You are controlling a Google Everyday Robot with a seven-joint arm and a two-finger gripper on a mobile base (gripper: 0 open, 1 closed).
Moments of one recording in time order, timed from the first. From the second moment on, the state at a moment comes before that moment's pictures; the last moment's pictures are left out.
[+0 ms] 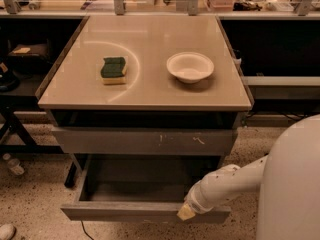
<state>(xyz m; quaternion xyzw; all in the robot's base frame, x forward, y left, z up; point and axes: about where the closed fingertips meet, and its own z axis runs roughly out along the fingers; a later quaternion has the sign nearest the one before) 0.436 -0.107 0.424 -0.44 0.88 0.10 0.13</state>
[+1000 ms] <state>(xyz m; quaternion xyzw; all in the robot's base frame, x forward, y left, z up) 0.423 -0.111 0.426 -0.44 0.89 0.09 0.12</state>
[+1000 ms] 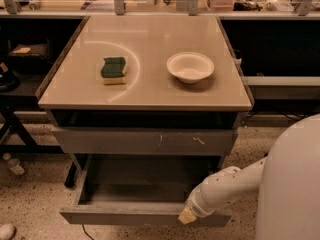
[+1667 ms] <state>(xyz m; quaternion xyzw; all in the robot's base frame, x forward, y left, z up) 0.413 -0.116 0.428 -0.43 0.89 0.09 0.11</state>
